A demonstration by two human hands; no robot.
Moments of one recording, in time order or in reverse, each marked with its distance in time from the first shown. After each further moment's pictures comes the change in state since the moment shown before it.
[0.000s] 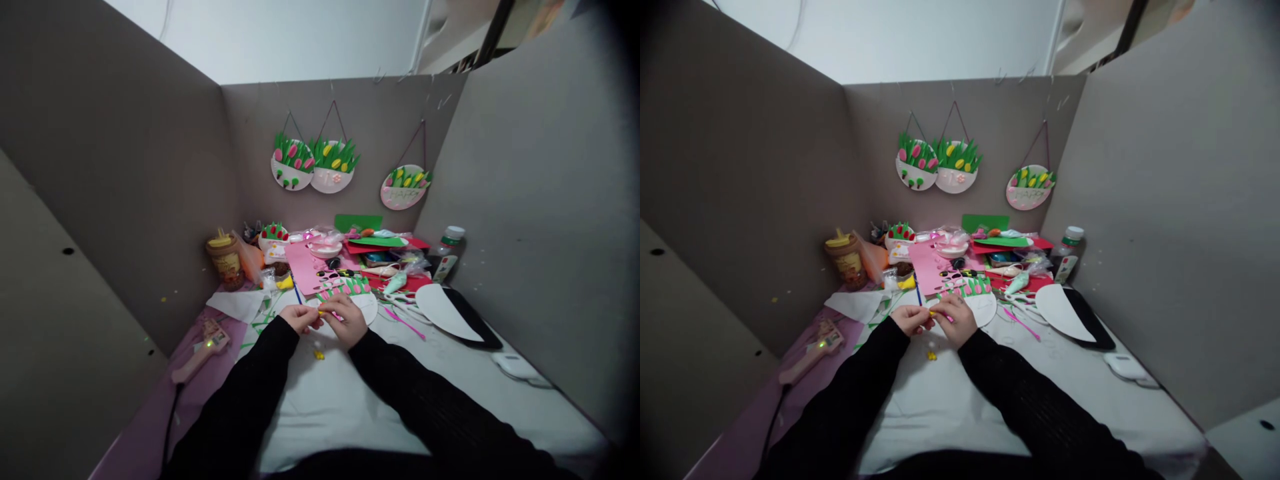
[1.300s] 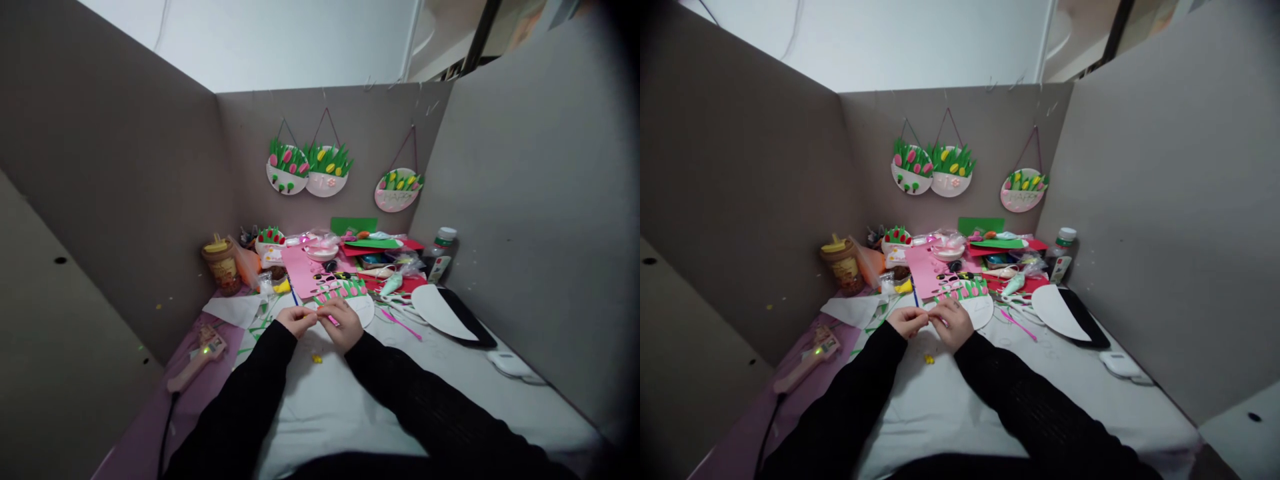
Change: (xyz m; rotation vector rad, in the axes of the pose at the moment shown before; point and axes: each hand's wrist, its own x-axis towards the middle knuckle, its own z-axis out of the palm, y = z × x) left_hand 0.006 -0.005 -0.004 0.089 0.014 0.073; right_hand 0.001 -0.001 0.002 -0.049 0.044 -0.037
